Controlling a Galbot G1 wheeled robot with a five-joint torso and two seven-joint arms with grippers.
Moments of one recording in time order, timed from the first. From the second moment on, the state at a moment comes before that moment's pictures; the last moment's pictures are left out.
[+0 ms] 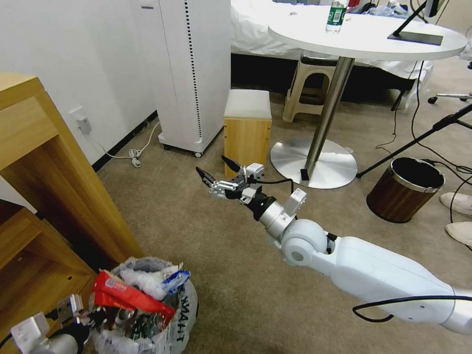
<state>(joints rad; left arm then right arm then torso) 1.84 -1.31 -0.94 -2.21 -1.01 0.70 -0.36 -0.37 0.84 -0.62 1.88 1.13 0.34 0.10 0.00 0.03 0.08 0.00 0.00</state>
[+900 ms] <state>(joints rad) 1.86 -1.32 -0.96 -2.19 -0.81 0.63 -0.31 -0.46 0.83 -0.54 1.87 1.07 0.35 0.11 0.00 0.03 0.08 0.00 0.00</state>
